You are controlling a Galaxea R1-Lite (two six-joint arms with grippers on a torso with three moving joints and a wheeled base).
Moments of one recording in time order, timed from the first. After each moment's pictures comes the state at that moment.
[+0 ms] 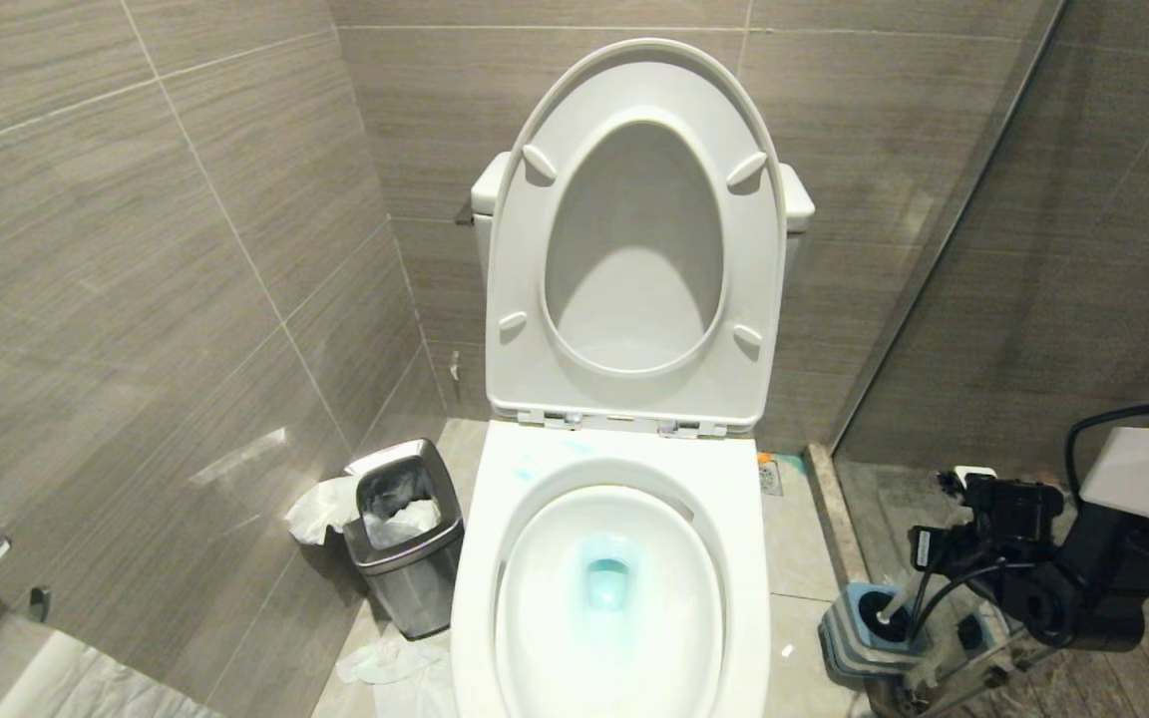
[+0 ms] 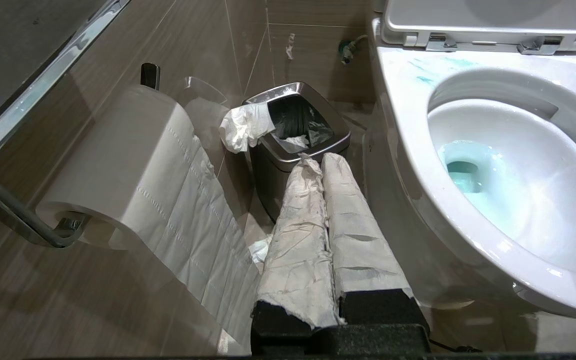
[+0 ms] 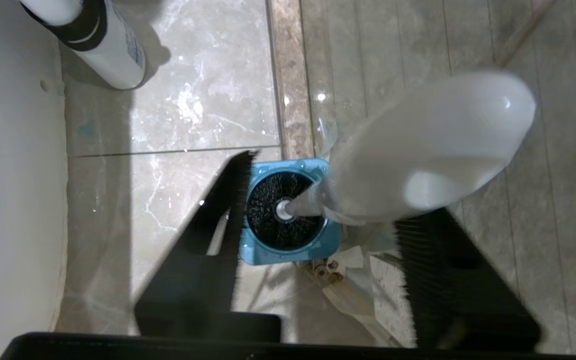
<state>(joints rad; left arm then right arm) -0.01 0.00 0.00 0.01 0.00 0.00 -0.16 2.46 -0.79 -1.08 -0.16 0.01</state>
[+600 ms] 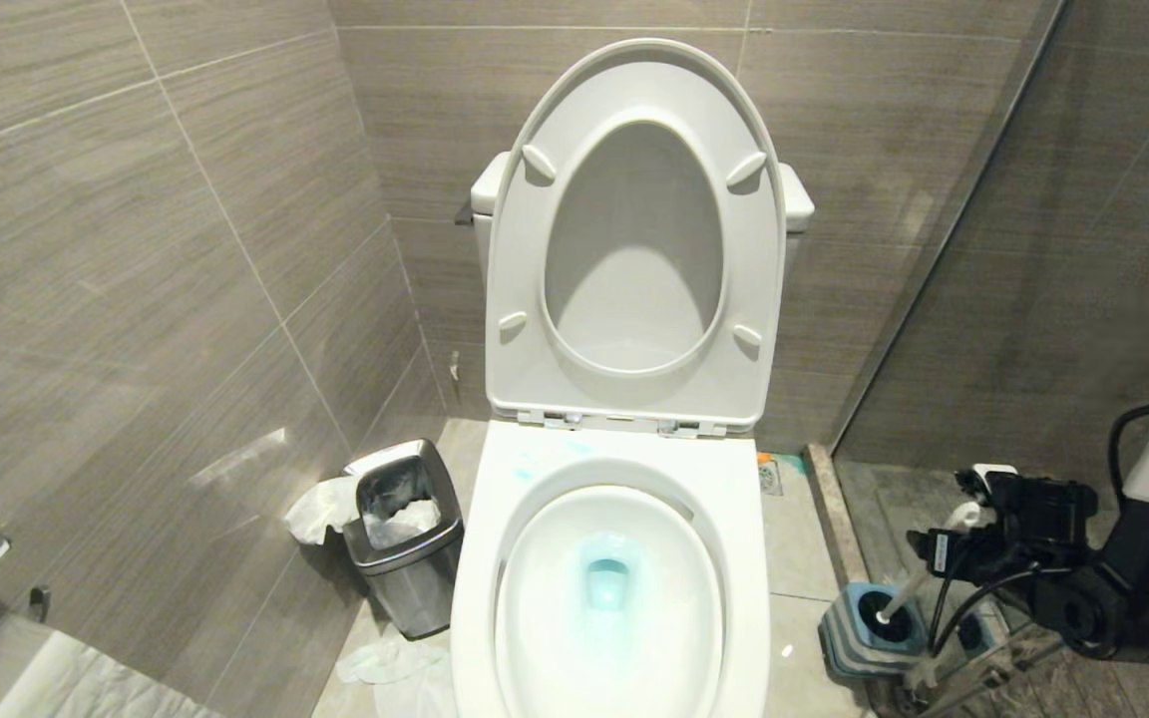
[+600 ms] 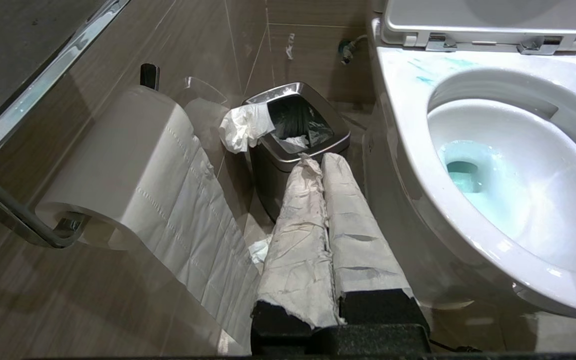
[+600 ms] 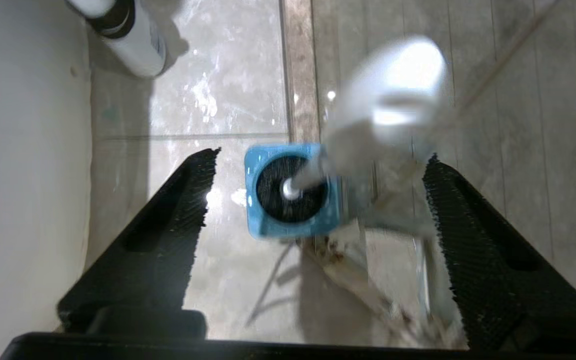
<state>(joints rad) -0.01 0.00 0.00 0.01 0.00 0.00 -0.16 2.32 -0.64 -1.08 -0.12 0.01</state>
